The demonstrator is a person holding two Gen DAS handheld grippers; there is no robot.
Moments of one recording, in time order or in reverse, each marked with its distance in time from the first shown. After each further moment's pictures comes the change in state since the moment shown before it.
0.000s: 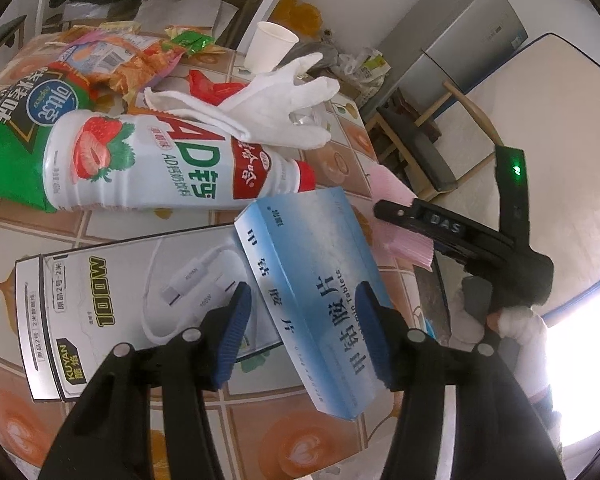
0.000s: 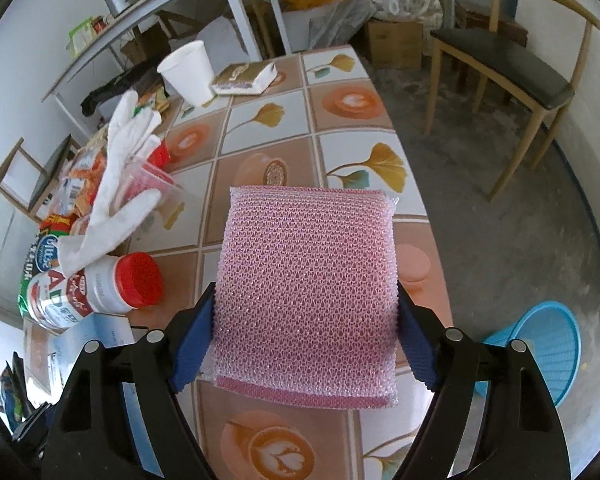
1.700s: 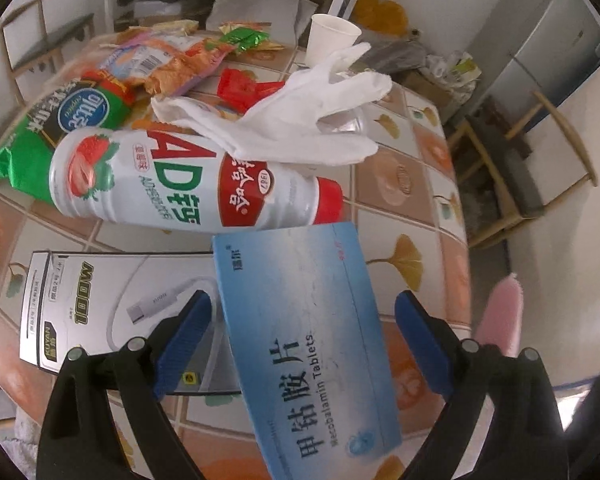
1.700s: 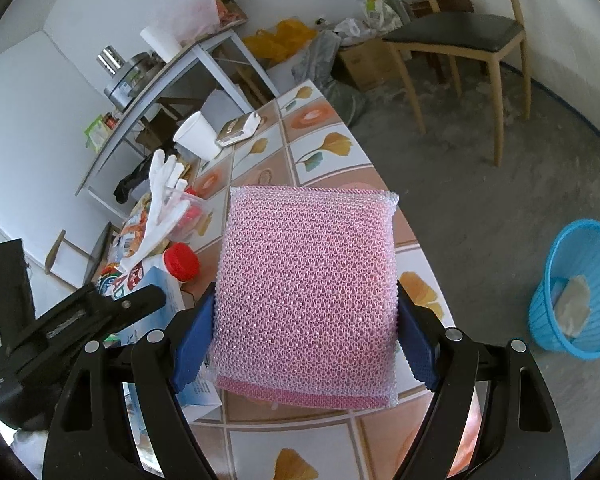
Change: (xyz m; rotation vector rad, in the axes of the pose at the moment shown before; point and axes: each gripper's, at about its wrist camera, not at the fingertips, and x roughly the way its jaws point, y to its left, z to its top) left arm 0.053 -0.047 0.028 -0.099 -0.001 0.394; right arm -0.059 -0.056 -0.085 0.275 -0.191 0.206
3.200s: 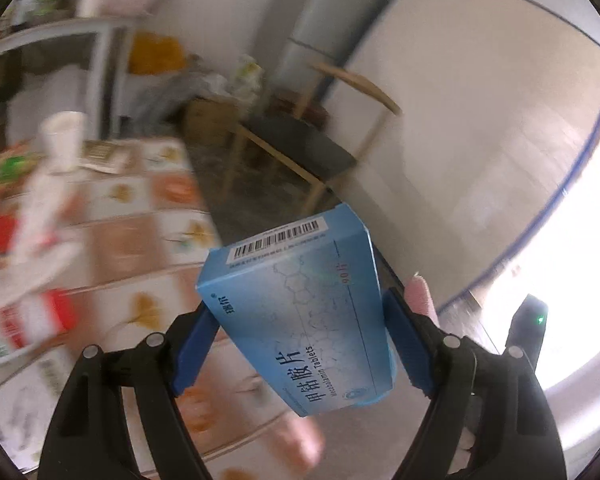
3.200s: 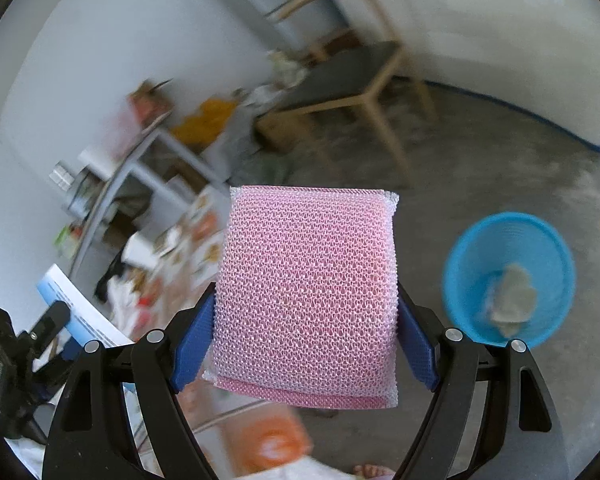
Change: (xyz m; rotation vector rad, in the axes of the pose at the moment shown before) left arm -0.063 -0.153 -0.020 0.496 -0.072 -0.600; right arm -0.112 -0.147 0.019 0.303 -0.214 -0.121
